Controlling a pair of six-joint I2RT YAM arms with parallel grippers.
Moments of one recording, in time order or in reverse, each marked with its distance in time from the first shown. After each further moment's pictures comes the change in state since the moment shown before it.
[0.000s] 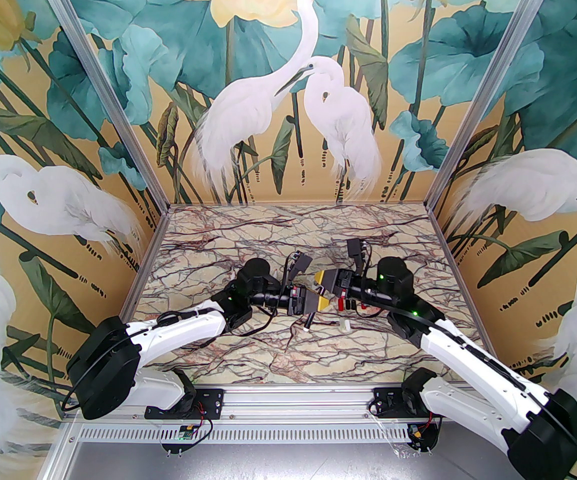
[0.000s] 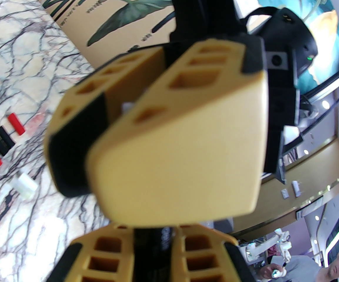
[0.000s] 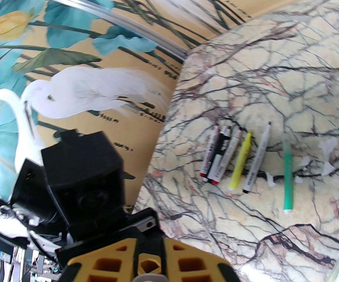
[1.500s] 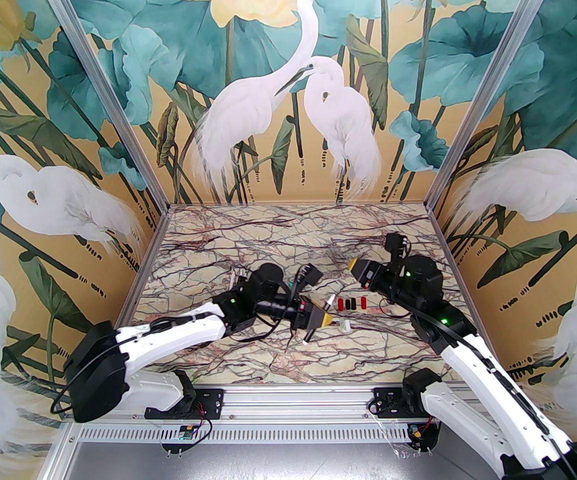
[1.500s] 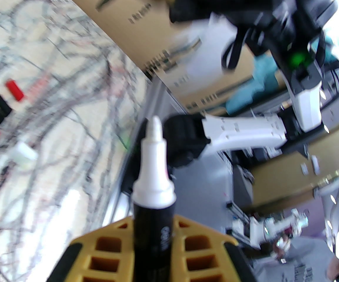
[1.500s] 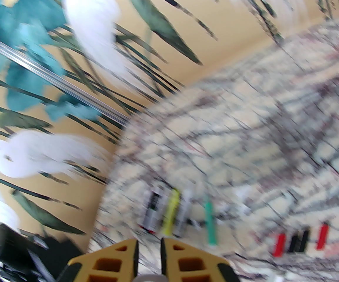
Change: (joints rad) left arm -0.083 -0.077 0.058 -0.356 -0.151 0.199; right arm -0.166 -0.151 0.071 -0.427 0.285 -0.172
